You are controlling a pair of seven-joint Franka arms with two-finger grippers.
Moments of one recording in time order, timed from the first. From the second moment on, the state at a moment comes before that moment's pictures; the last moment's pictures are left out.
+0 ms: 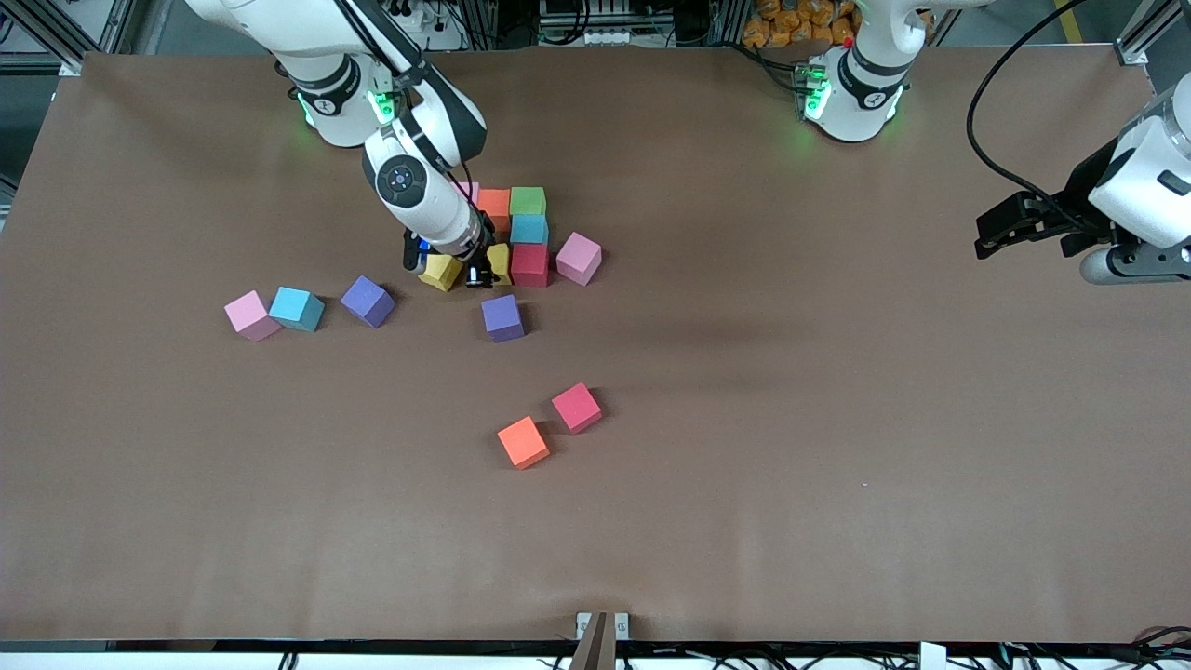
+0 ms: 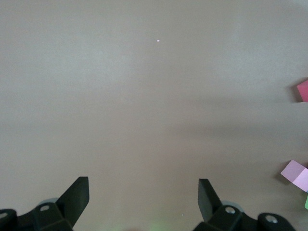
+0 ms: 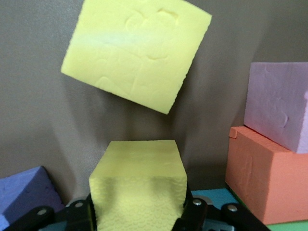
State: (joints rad) left arm -0.06 0.10 -0.09 -1.41 -0.01 1.47 -0.16; right arm 0.24 0.29 0.42 -2.43 0.18 2.68 2.08
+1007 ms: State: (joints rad) left arm -0.06 0.10 -0.09 -1.41 -0.01 1.47 -0.16; right arm 0.23 0.27 0.42 -2.42 0.18 2.65 2.08
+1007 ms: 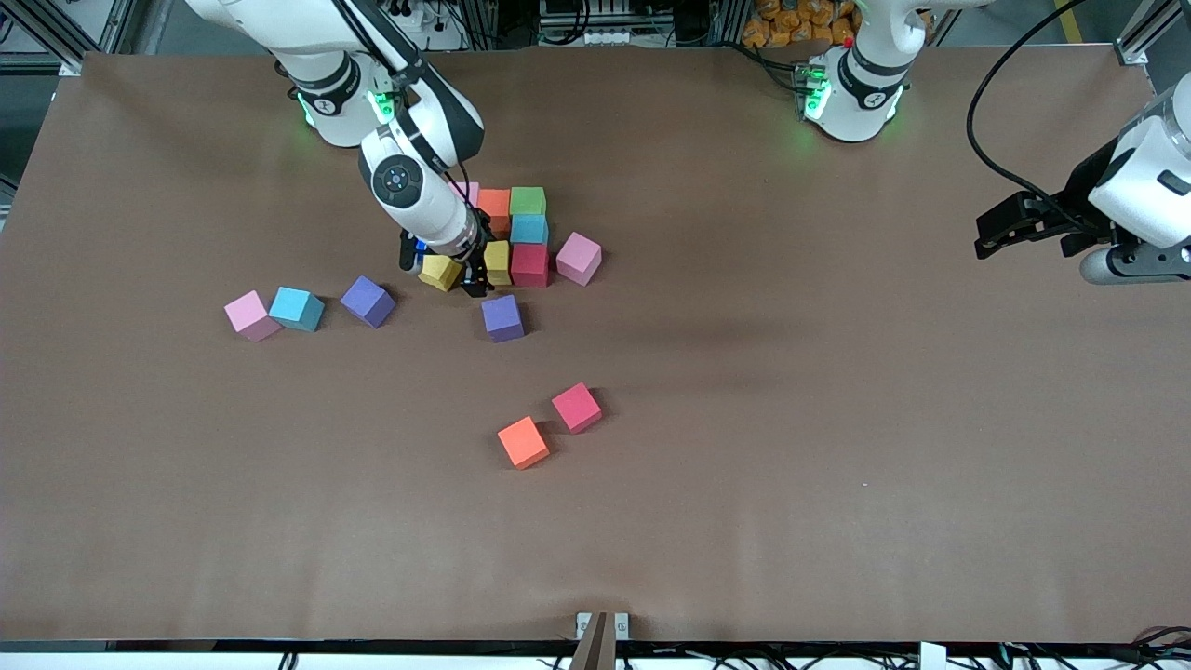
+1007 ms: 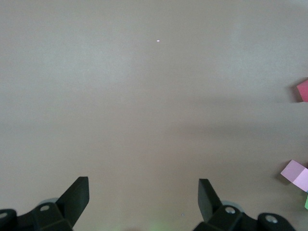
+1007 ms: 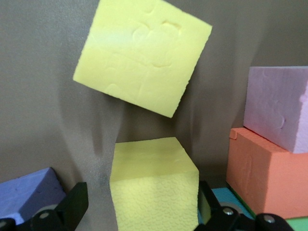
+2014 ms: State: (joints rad) left arm -0.18 0.21 -0.33 -1.44 -0.02 1.52 -0.23; right arm 0.22 0.23 0.43 -2.40 0.14 2.52 2.08
